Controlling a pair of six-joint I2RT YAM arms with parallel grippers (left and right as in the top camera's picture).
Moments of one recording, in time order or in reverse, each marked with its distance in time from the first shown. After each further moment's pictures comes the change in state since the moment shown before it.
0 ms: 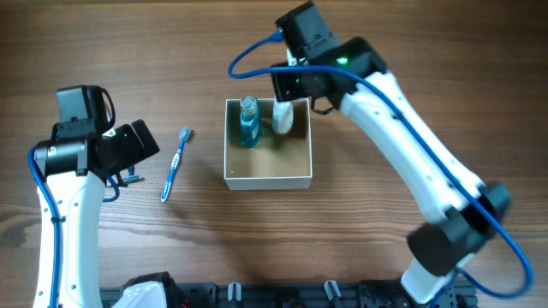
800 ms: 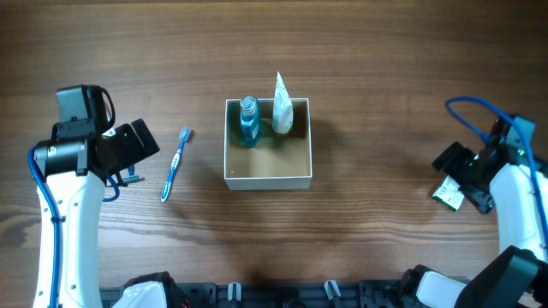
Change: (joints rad) left arm 0.000 0.000 0.000 0.003 -0.001 0.000; right arm -1.019 -0.443 -1.085 0.296 -0.069 0.099
